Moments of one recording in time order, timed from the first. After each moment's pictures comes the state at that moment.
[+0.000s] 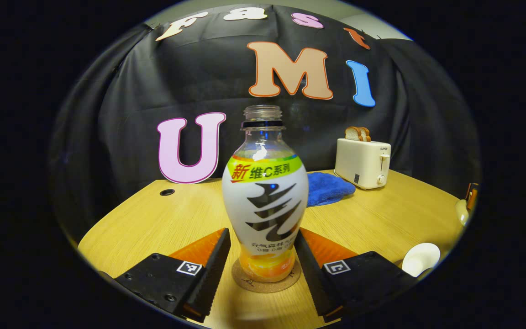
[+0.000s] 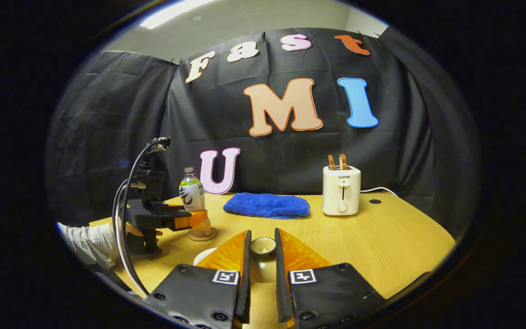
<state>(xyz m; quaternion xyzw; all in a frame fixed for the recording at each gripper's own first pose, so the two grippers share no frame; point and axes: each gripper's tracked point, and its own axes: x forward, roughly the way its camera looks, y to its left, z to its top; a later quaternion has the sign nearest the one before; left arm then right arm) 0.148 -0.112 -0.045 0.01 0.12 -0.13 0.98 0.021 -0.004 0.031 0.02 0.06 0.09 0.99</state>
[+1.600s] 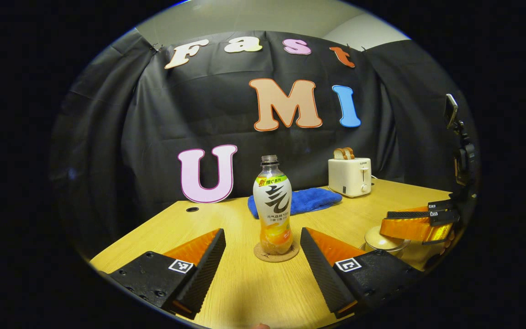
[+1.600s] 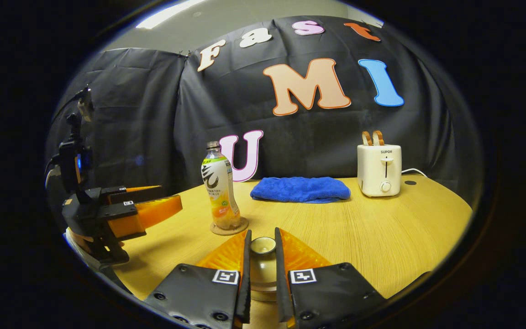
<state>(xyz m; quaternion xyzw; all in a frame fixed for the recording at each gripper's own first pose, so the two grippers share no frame) 0.040 -0.069 0.001 0.04 0.03 -0.12 0.99 0.051 0.083 -0.031 0.04 0.09 0.14 0.99</state>
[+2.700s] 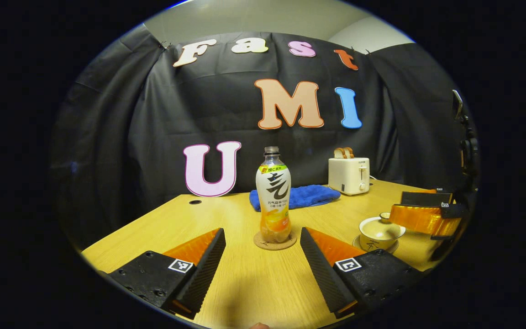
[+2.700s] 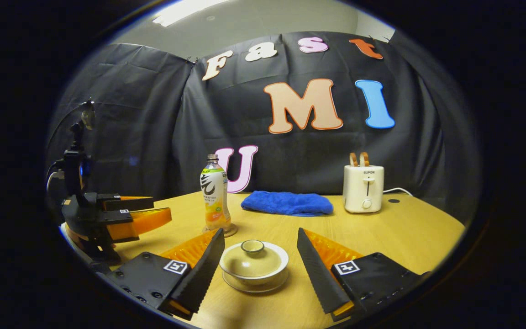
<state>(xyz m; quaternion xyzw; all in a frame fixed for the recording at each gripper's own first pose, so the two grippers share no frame) 0.012 -0.058 -0.015 0.02 0.03 -0.11 0.99 0.019 0.048 -0.005 0.00 0.02 0.11 0.99</state>
